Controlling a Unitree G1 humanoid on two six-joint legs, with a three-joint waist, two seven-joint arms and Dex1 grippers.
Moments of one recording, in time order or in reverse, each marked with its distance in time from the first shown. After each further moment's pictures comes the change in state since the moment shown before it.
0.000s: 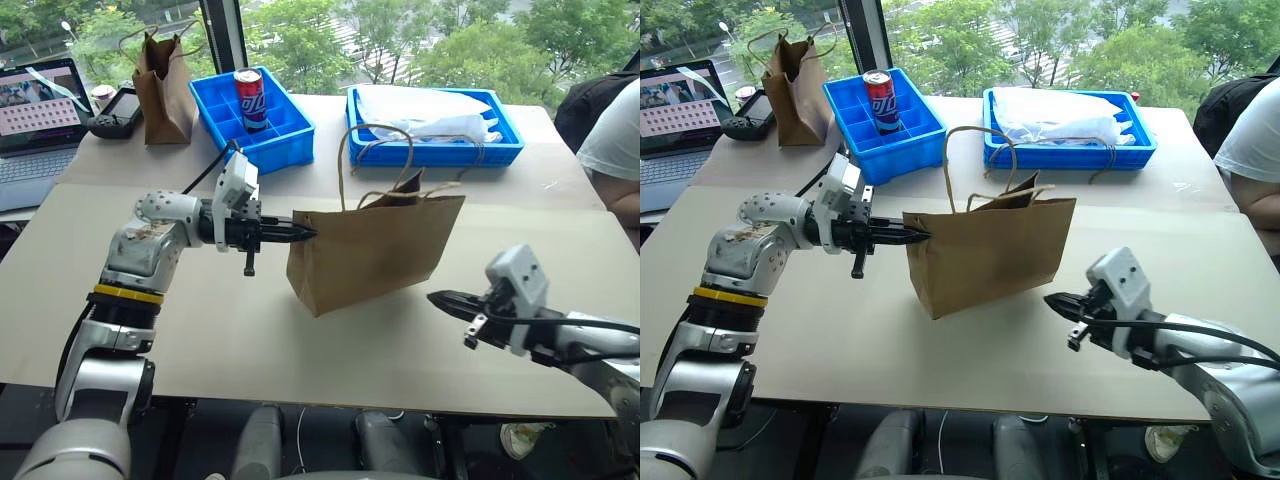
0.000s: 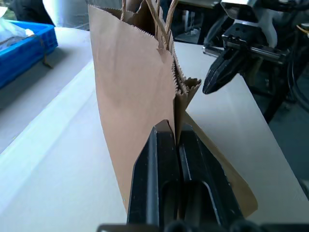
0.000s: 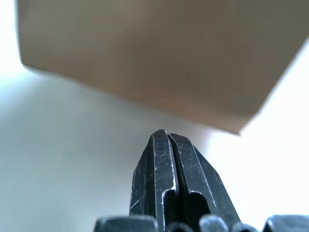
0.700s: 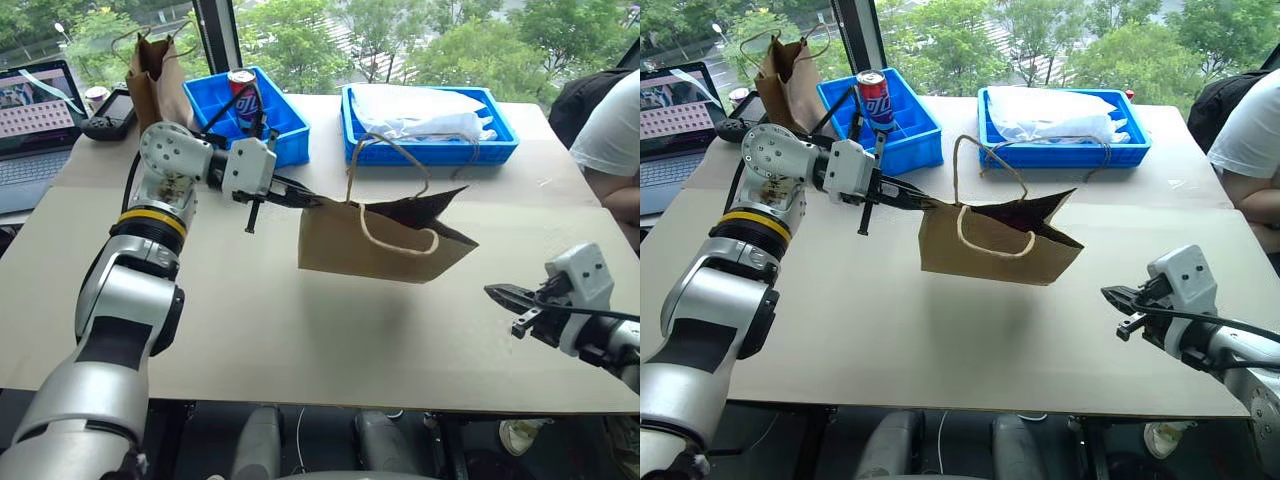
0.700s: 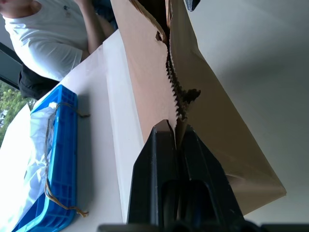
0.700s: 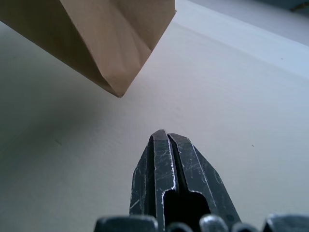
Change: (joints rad) left arm -0.376 -0.070 -0.182 0.684 0.071 -0.874 -0.126; right arm -0.012 0.016 -0.083 0.078 -0.075 -0.043 -0.030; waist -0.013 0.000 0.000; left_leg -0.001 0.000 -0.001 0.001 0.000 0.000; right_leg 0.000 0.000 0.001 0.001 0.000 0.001
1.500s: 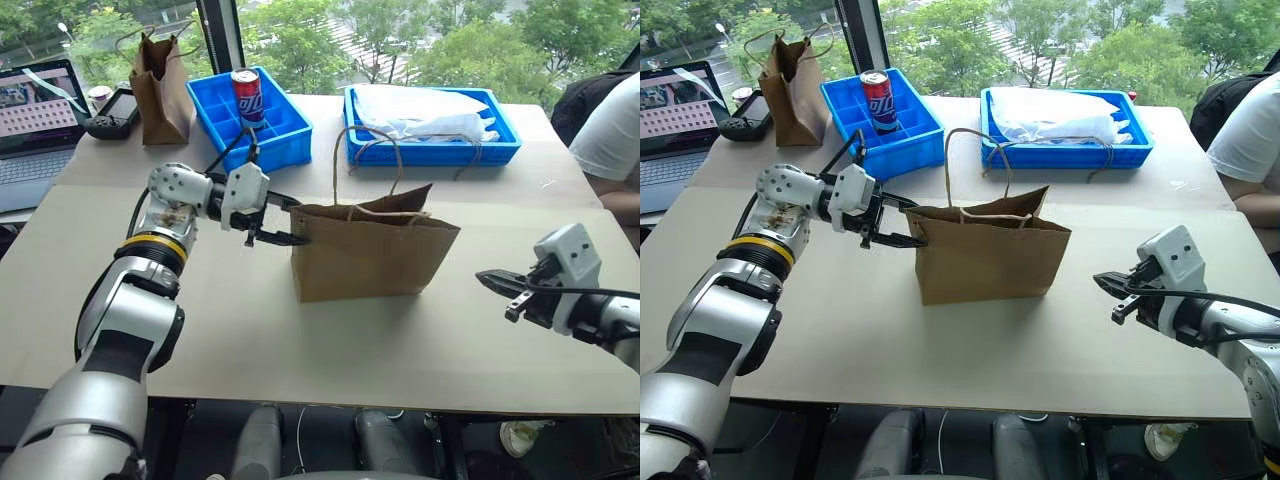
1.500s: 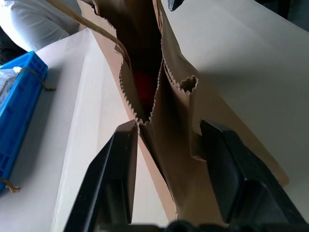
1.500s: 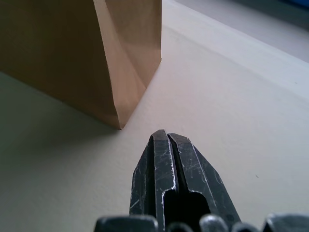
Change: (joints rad) left arm 0.080 0.014 -0.068 0.053 -0.088 0.081 -0.001; right arm -0.097 -0.064 0.079 0.124 -0.038 -0.054 0.068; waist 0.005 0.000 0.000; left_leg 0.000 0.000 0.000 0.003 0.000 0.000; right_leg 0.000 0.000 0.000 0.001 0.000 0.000
